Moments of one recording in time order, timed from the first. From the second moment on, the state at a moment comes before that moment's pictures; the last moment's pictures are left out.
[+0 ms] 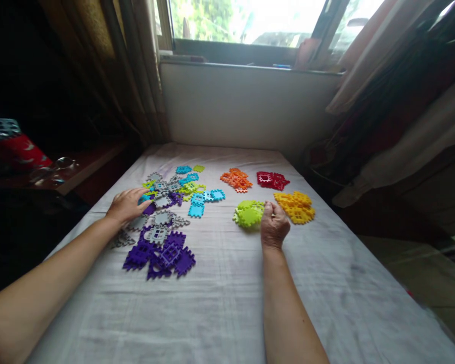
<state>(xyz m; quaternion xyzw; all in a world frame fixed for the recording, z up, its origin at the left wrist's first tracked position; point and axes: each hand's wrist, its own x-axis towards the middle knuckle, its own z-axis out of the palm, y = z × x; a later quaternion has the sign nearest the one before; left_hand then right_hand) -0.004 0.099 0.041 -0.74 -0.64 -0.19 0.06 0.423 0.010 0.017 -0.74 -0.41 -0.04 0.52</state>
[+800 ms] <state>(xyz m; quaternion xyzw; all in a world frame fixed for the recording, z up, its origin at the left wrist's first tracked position) -0.005 0.124 0.078 -0.72 -0.68 0.11 0.00 0.460 0.034 -0.025 -0.69 -0.28 0.03 0.67</state>
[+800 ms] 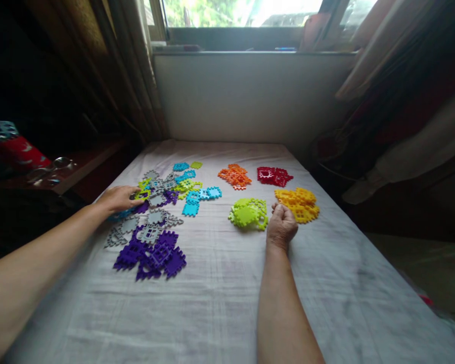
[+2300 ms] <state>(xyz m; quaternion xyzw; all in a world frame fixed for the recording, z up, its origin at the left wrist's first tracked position) 0.141 0.154 0.061 -0.77 -0.64 0.01 0.05 0.454 0.034 -0.023 -0.70 -0.30 0.05 0.65</state>
